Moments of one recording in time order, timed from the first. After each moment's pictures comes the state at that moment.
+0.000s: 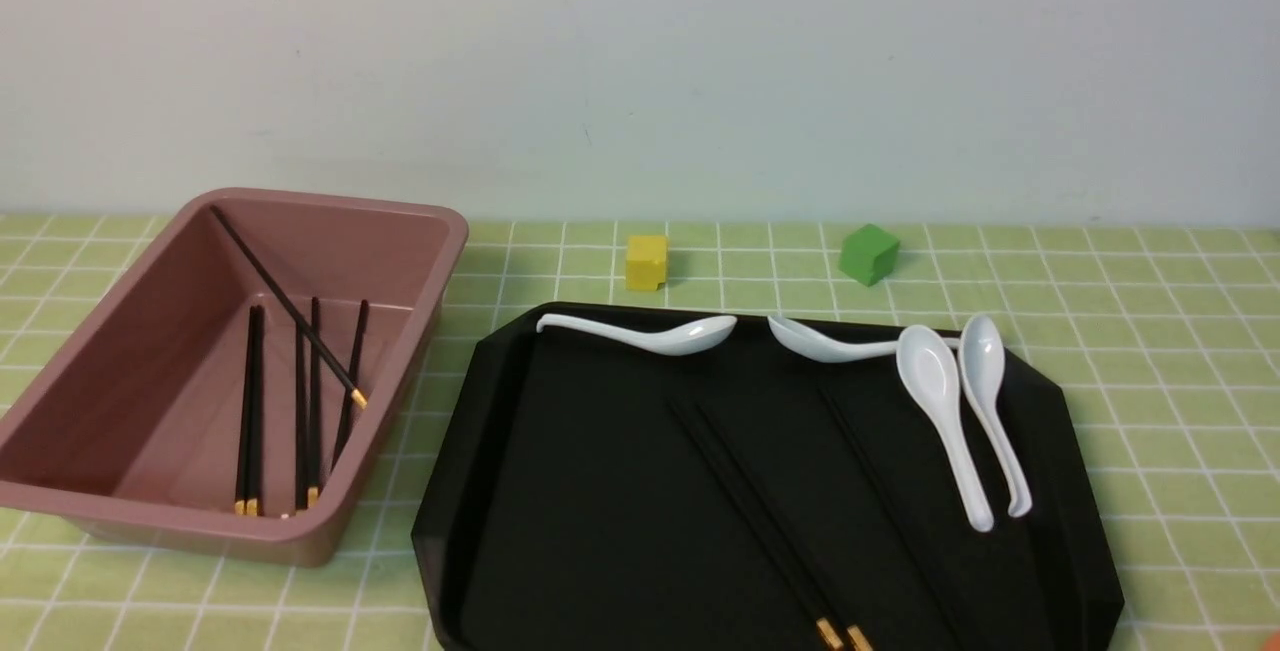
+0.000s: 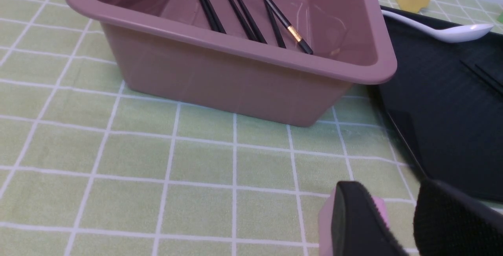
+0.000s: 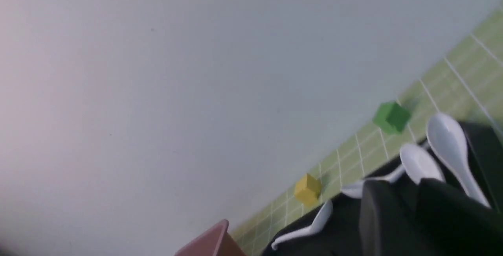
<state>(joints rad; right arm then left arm) 0.03 0.04 -0.14 0.88 0.16 0.01 -0.10 -0.01 0.03 -0.11 0.39 -0.15</state>
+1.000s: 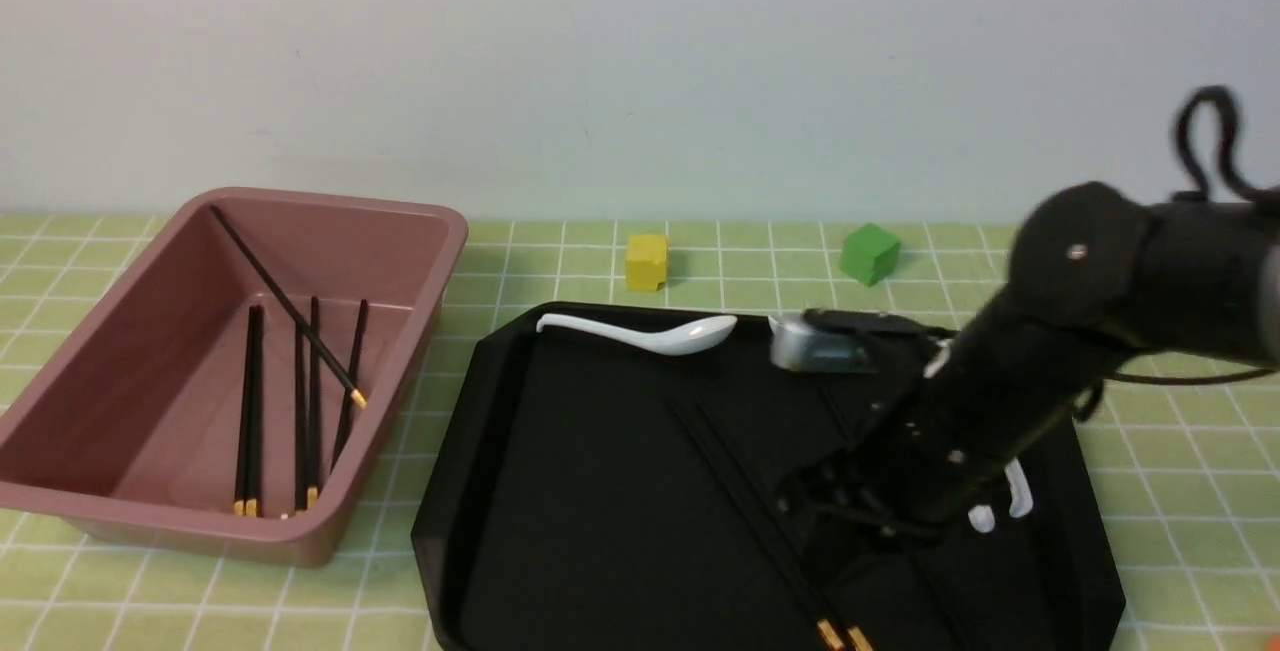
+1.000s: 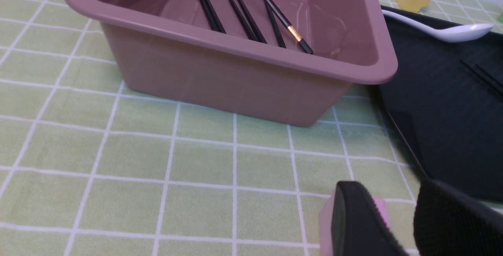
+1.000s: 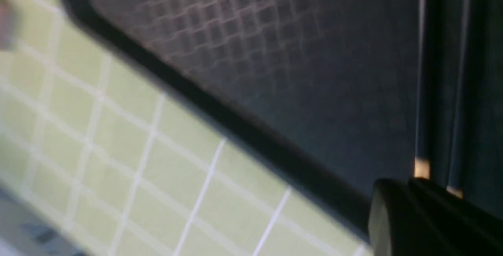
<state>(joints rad) 0.43 1.84 -1.20 0.50 0.90 -0.17 -0.10 -0.01 0.03 -0.11 0.39 -0.15</state>
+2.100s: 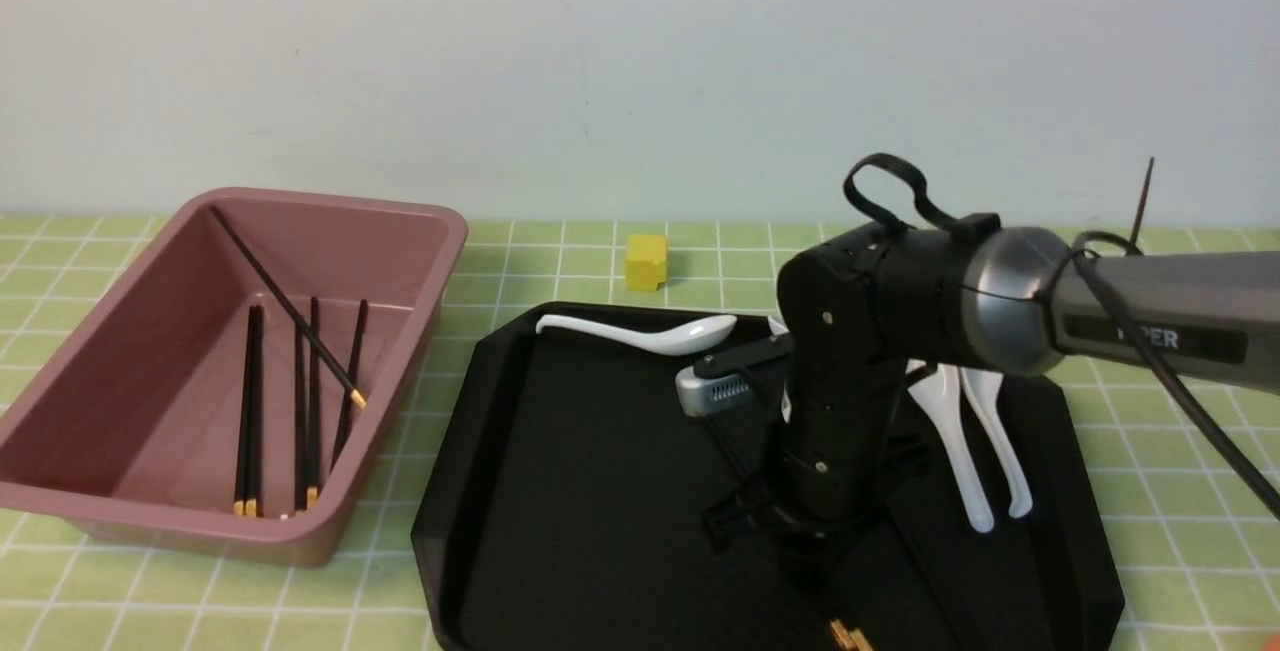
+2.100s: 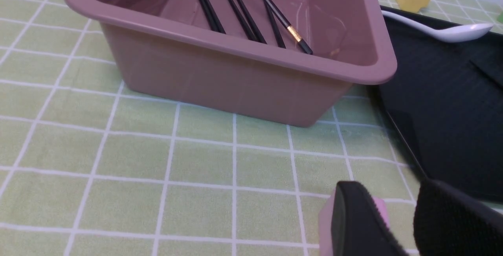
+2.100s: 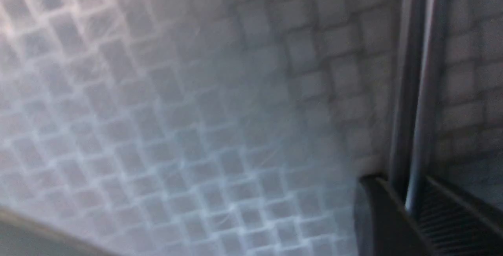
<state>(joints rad) 0.57 2.06 -1.42 0.09 0.96 0.19 -0.10 -0.01 0.03 -0.11 0.39 -0.15</state>
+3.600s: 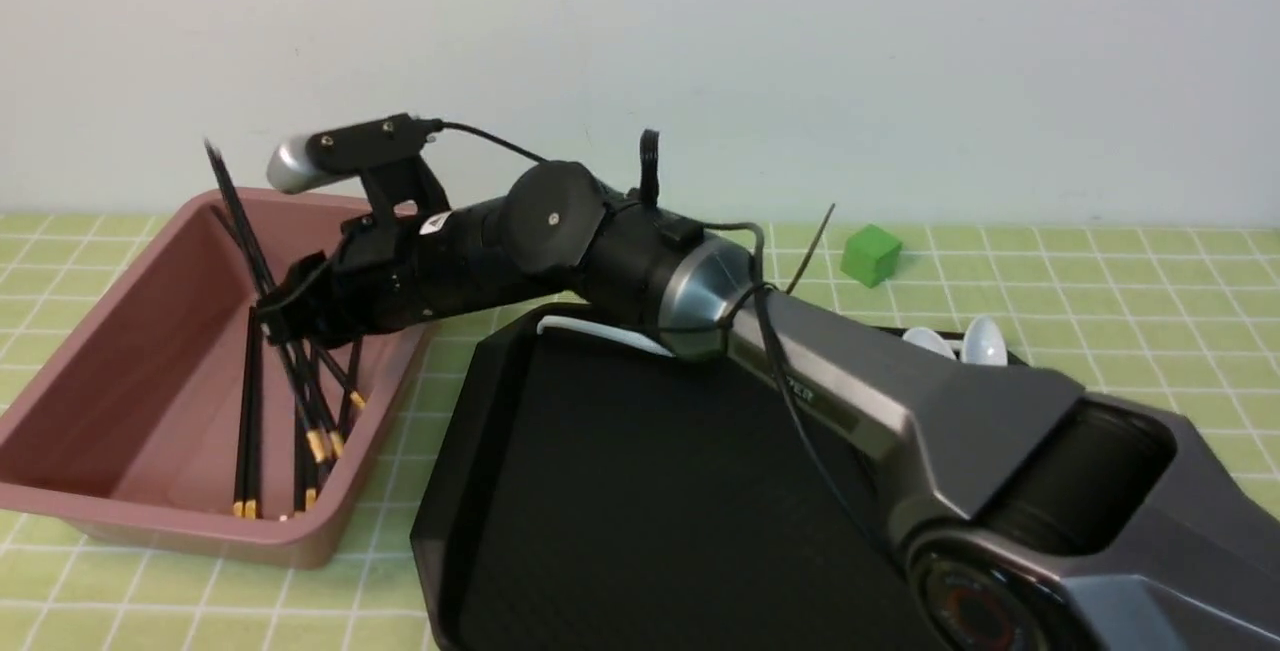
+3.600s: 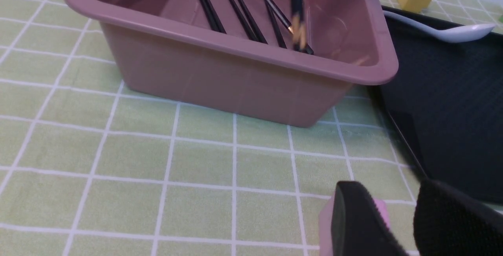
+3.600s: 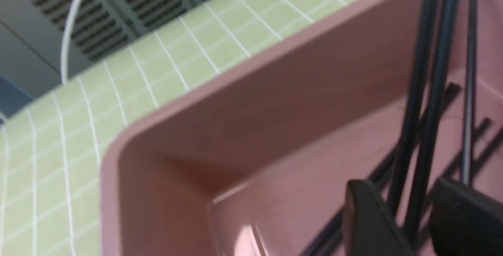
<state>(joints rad) 0.74 2.55 -2.39 0.85 0.56 -0.56 -0.10 -0.01 0.03 -0.11 0.39 -0.15</state>
